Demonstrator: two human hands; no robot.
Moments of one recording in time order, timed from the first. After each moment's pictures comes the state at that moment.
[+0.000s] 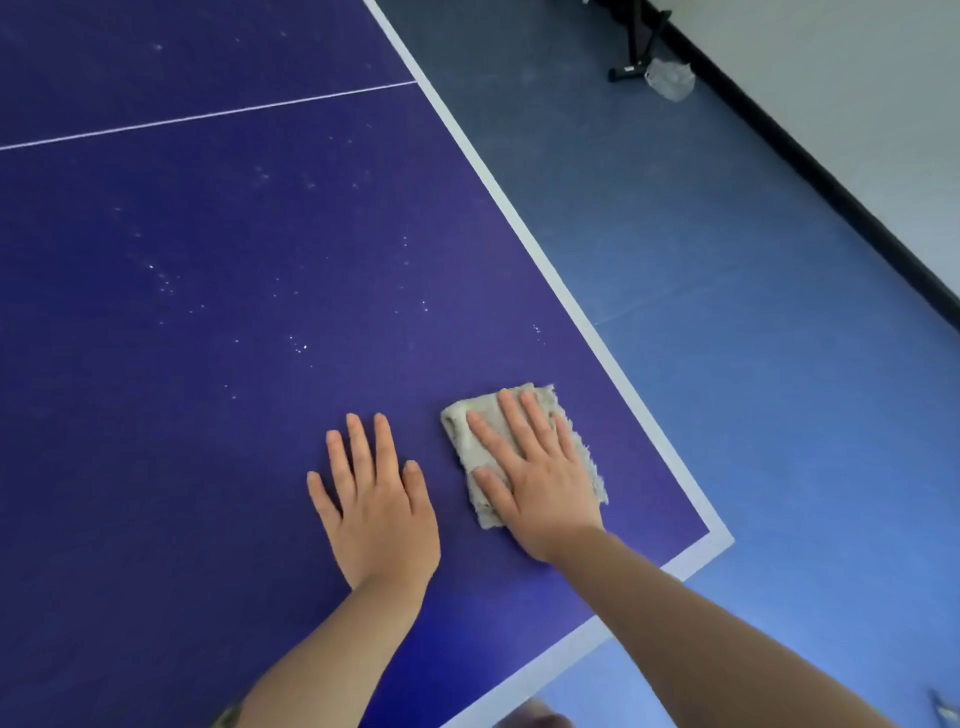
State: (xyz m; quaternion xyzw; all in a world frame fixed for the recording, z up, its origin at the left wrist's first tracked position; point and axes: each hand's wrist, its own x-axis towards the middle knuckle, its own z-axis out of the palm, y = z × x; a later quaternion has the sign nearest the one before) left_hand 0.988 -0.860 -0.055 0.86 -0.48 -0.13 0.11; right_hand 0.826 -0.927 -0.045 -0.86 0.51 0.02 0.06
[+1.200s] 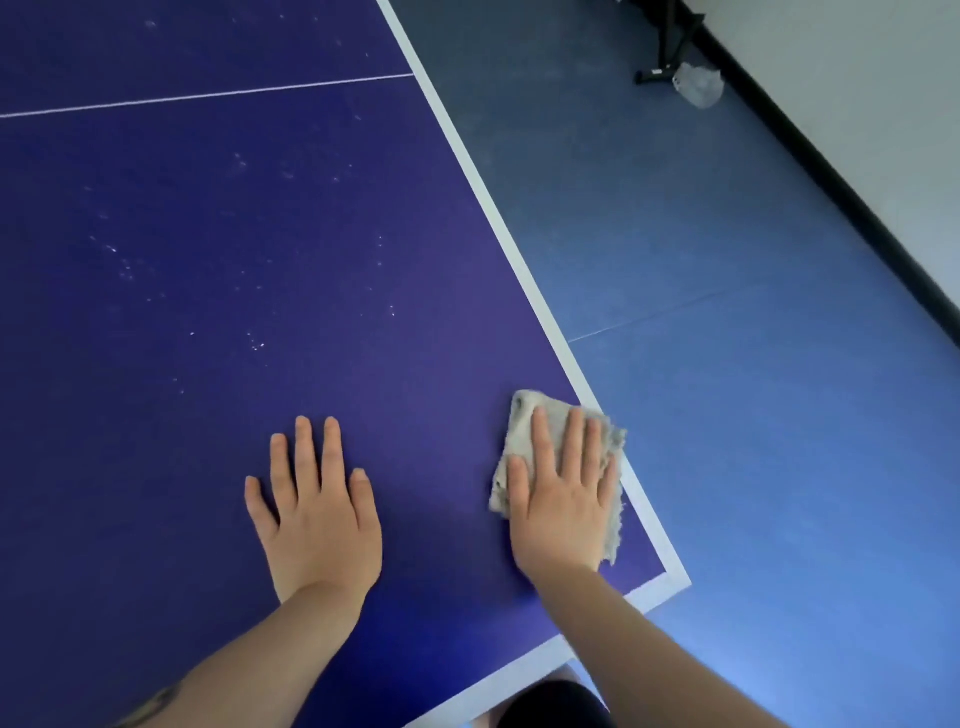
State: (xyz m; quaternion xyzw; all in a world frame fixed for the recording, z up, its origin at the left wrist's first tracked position) left_hand 0.980 -0.866 -0.053 0.88 -0.45 -0.10 0.07; right_hand 0.787 -0.936 -0.053 -0.73 0.68 -0.03 0.06
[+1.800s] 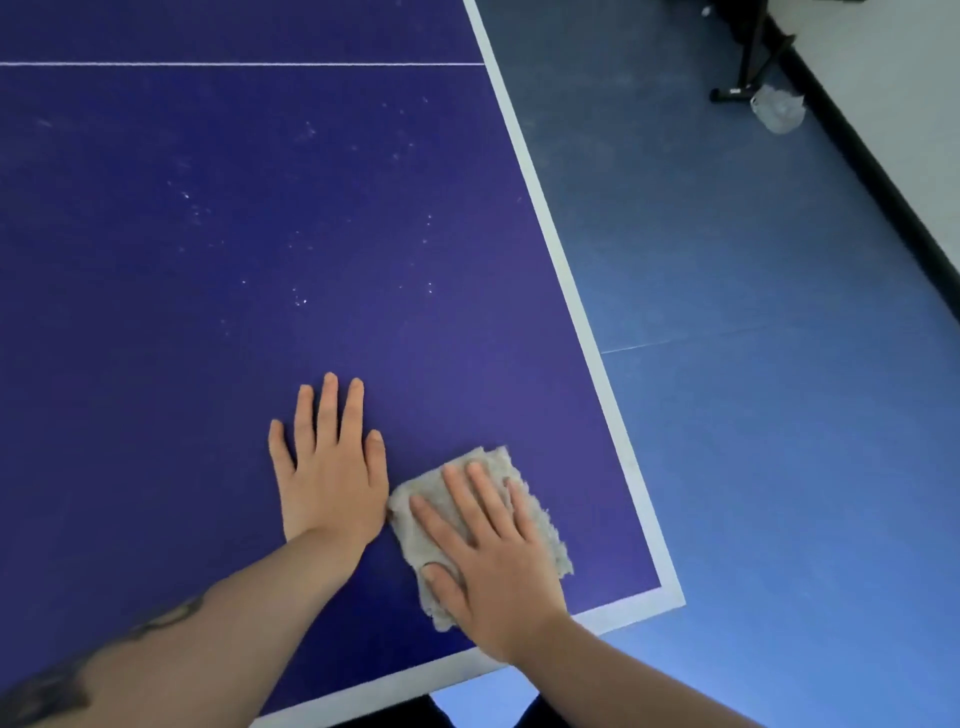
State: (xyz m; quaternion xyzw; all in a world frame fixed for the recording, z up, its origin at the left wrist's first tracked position) left_hand 0.977 -0.870 -0.050 0.89 -0.44 -0.10 0.05; right_hand 0.782 -0.885 -0.046 -0.94 0.32 0.05 0.05
